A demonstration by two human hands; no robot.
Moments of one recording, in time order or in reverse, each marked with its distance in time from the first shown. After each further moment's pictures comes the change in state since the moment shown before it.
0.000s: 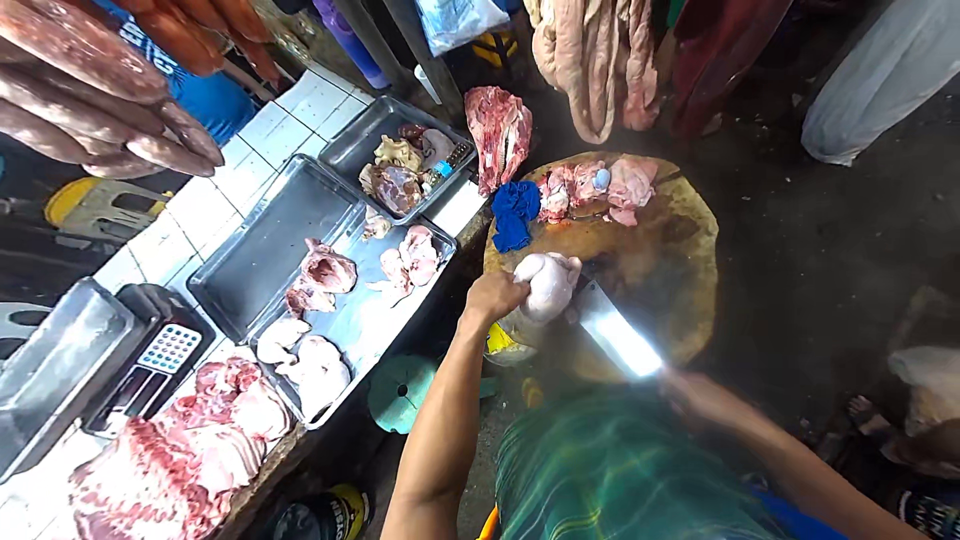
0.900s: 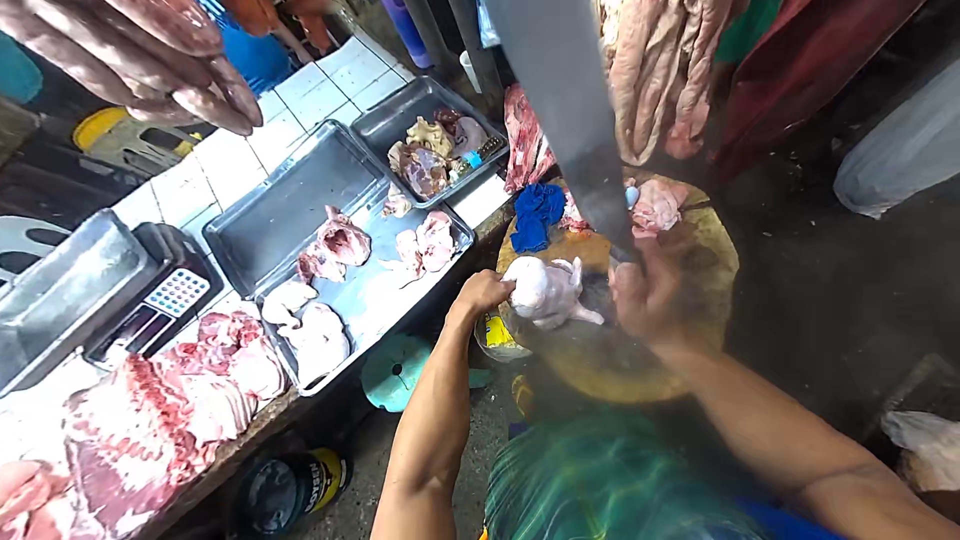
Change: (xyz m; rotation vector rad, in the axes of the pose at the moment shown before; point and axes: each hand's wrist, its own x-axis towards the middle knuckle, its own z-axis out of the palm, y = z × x) left_hand 0.026 -0.057 -0.001 -0.195 0.001 -0.064; right_hand 0.008 -0.222 0.050 -0.214 0.619 -1.575
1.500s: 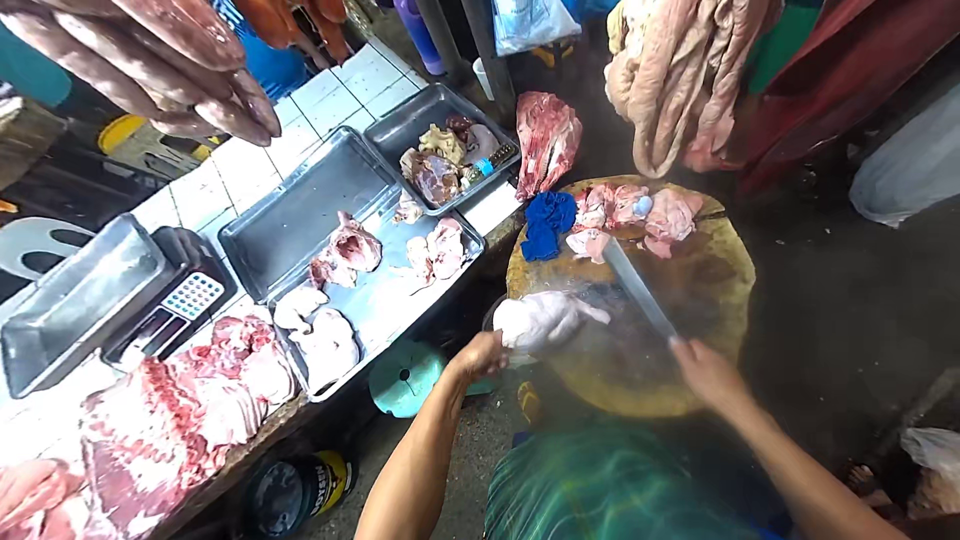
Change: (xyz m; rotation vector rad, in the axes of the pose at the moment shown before) left_hand -0.057 -0.066 0.056 -0.763 -0.304 -0.265; right_hand -0.110 0.075 -0.079 -0.483 -0.642 1.063
